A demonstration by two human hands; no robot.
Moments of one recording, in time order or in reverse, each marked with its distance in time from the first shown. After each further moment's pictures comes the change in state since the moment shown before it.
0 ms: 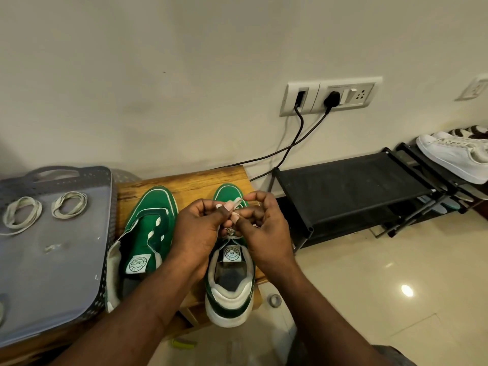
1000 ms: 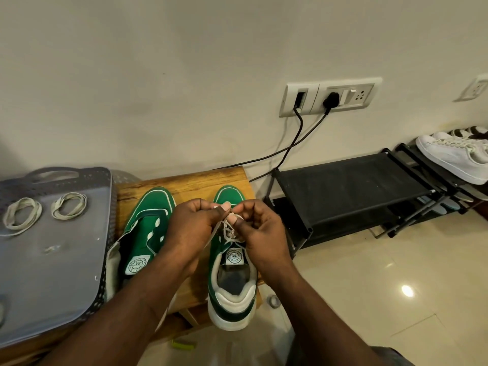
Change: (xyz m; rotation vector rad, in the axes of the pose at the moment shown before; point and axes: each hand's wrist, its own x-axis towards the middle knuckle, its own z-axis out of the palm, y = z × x) left_hand 0.001 0.017 -0.006 0.219 0.005 -0.010; right_hand 0.002 0.009 0.004 0.047 -0.004 0.051
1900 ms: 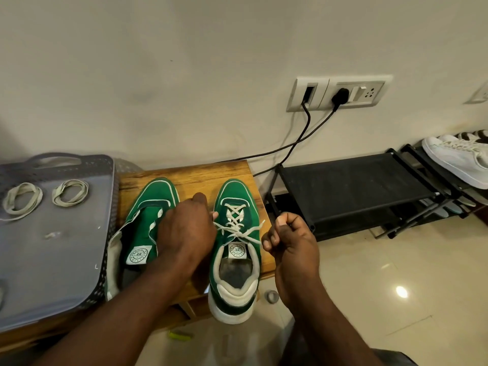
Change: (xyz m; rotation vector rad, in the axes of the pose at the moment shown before) left_hand 0.007 -0.014 -0.010 1.331 0.259 0.333; right_hand -0.029 -0.002 -0.024 0.446 0.211 0.237
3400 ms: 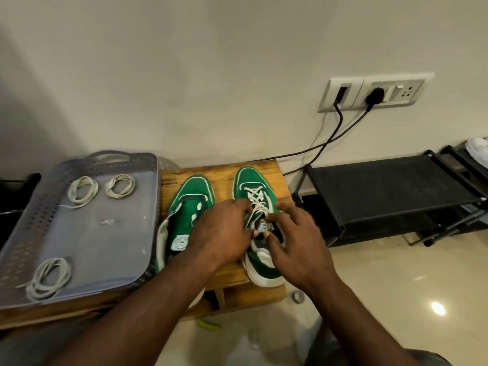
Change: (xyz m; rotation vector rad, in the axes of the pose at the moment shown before) left_hand -0.020 -0.021 -0.023 -0.254 -0.176 0.216; right_hand 0.002 0.014 0.010 -1.416 -0.281 -0.580
